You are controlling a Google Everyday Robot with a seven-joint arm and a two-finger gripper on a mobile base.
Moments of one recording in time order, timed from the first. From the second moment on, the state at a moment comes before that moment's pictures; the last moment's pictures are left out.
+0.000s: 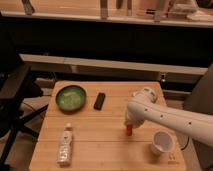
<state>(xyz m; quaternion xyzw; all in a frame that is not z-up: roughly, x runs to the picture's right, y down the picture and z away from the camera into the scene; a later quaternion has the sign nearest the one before) 0.158 0.191 0.778 -0.22 -0.17 -0.54 0.79</state>
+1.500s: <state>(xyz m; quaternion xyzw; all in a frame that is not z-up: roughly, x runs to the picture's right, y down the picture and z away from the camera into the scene) 0.198 0.160 0.793 -0.21 -0.17 -0.54 0.80</state>
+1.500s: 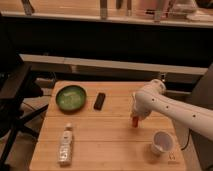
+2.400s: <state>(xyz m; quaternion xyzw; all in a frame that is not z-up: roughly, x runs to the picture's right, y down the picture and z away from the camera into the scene) 0.213 0.145 0.808 -0.21 -0.17 -0.55 0.79</state>
